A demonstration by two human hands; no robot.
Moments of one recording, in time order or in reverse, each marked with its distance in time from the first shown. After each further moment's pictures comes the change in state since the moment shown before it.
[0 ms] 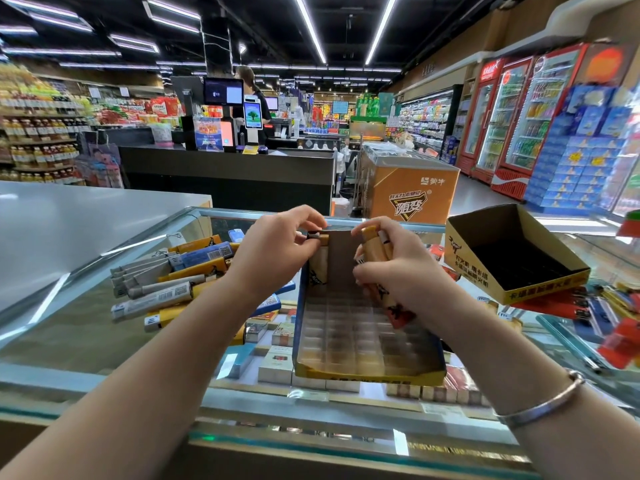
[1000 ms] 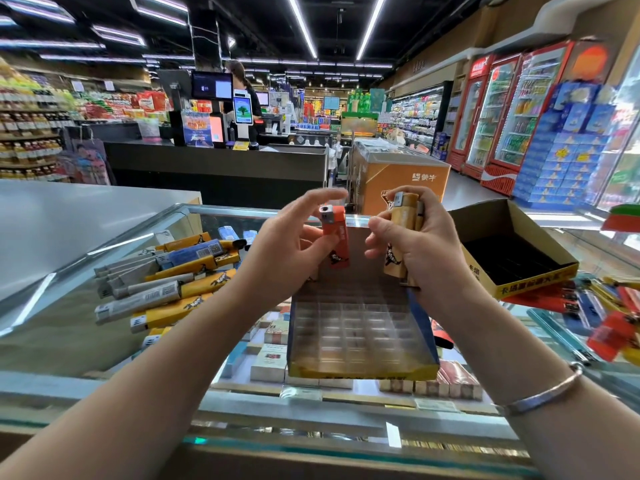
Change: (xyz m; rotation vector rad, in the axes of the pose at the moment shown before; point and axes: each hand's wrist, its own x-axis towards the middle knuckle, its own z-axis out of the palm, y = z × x) left_hand -0.010 0.024 0.005 -0.413 0.011 0.116; right_hand 0.002 -0.008 -0.009 0.394 0.296 -0.089
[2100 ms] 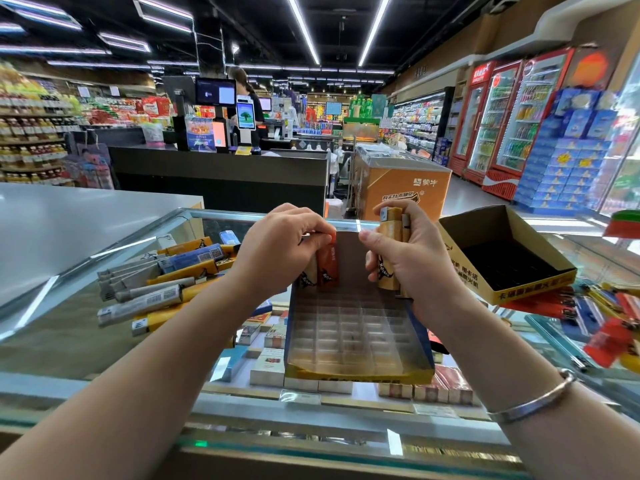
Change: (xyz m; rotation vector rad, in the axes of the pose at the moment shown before) left_hand 0.016 -0.020 -0.004 0.493 0.027 0.055; right_hand -0.003 0.004 0.001 -0.086 -0.061 0.046
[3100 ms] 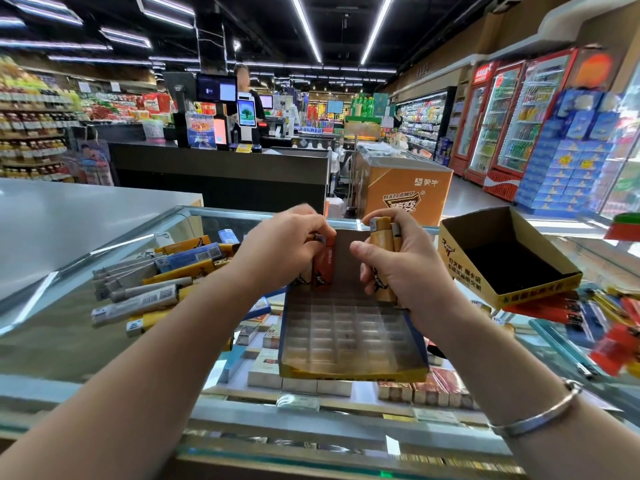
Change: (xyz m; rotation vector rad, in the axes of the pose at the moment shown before) left_hand 0.006 -0.006 0.001 0.062 -0.182 -0.041; right_hand 0.000 0.009 0.003 -0.053 -0.075 0.022
